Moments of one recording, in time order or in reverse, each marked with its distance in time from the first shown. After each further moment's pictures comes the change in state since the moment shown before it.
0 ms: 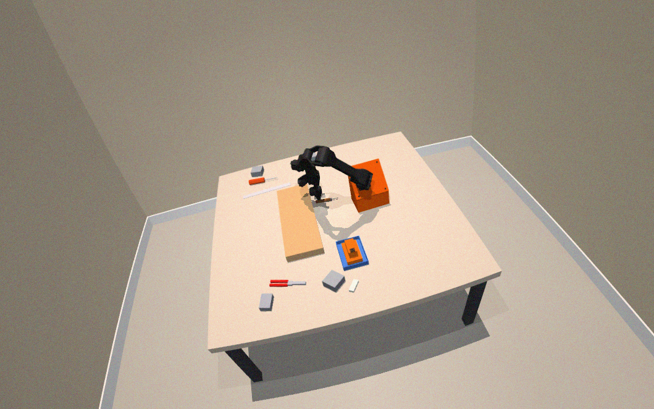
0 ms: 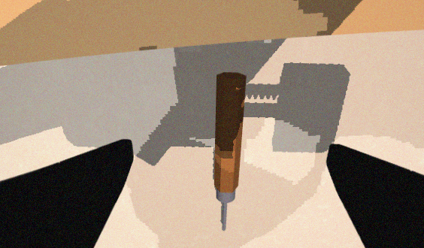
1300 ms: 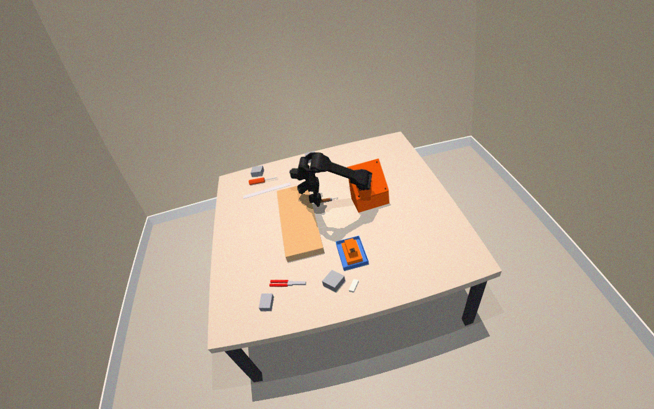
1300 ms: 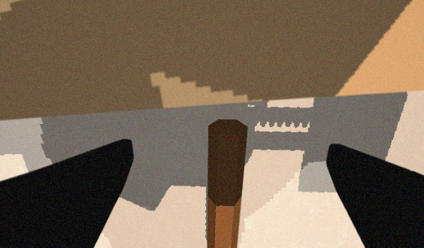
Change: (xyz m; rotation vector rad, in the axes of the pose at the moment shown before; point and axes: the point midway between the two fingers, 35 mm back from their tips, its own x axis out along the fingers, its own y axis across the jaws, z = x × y) arm 0.045 -0.001 0.014 -0.001 -0.003 -0.006
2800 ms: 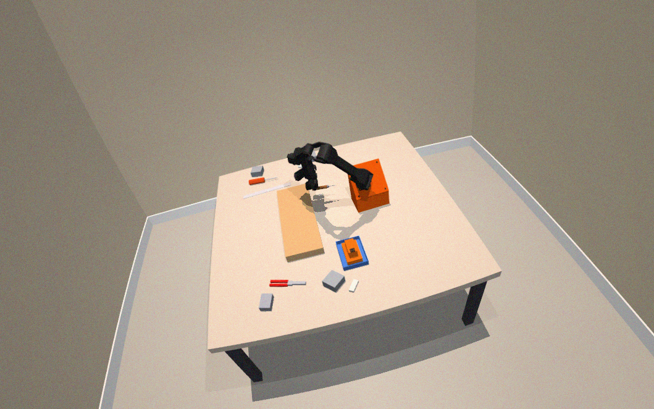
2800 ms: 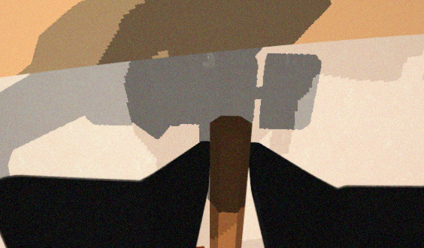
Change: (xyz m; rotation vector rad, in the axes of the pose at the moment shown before) arm -0.083 -0.003 -0.006 0.021 0.012 0.011
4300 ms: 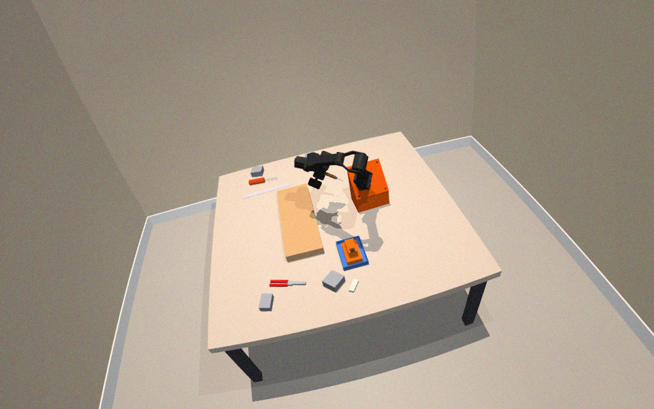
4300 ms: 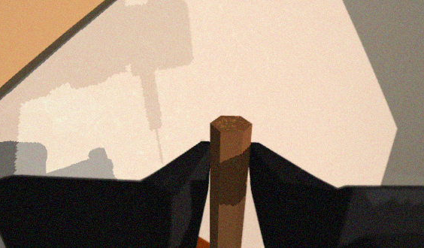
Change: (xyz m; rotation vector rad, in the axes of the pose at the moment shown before) arm -0.078 0.022 -0.067 0.634 -0.177 -0.738
